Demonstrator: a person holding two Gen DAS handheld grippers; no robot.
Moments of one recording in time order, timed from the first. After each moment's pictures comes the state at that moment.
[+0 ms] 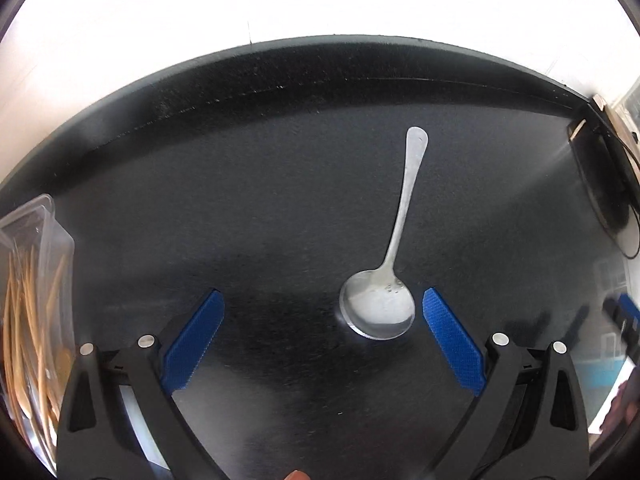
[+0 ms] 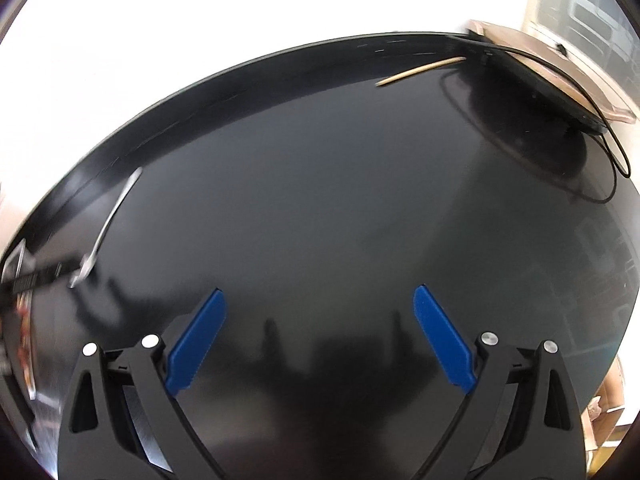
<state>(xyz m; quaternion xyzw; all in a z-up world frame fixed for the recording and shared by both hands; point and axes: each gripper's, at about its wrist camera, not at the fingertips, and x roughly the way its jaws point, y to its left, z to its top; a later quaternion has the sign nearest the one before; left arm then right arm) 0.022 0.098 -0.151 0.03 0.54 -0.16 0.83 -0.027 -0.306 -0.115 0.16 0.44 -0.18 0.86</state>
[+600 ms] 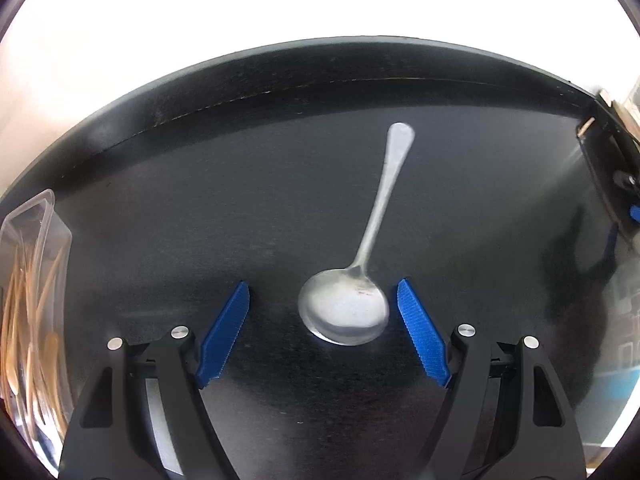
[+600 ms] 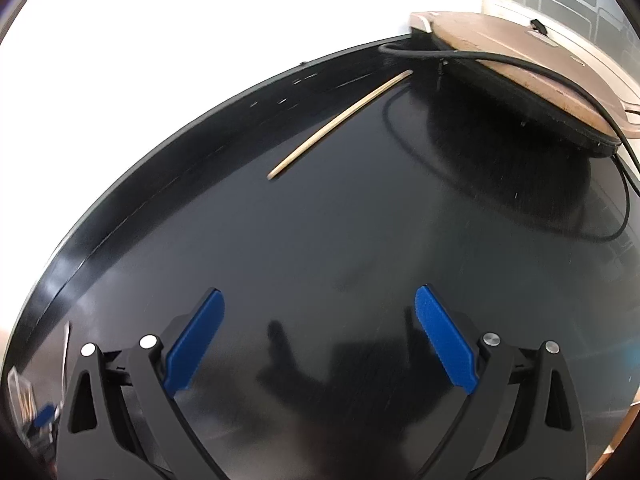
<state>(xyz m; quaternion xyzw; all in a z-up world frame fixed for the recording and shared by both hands) 0.000 0.066 -0.163 0.05 0.49 -0.13 0.86 0.058 -0.436 -0.119 0.22 0.41 -0.24 0.85</state>
